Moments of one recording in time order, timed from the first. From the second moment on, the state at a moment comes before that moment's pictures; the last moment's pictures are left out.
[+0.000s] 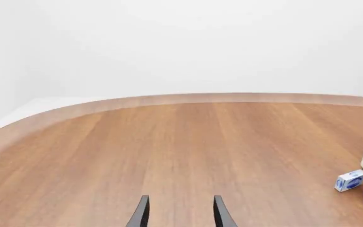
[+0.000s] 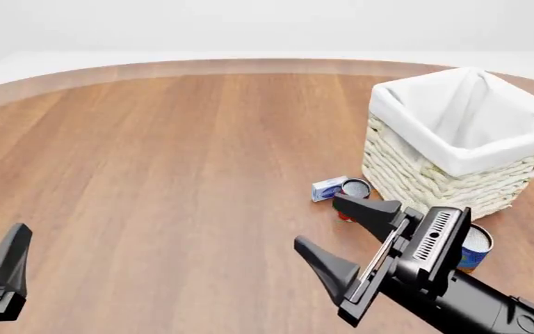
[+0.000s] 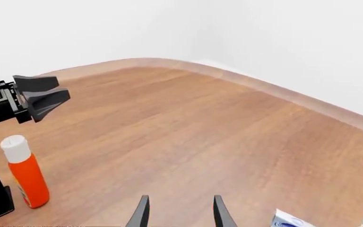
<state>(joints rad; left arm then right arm) 0.00 0.01 0.00 0.00 0.00 0.86 1.11 -0.19 -0.82 -0.05</state>
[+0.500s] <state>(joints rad) 0.00 0.01 0.00 0.00 0.00 0.89 1.21 -0.22 -0.87 -0.04</state>
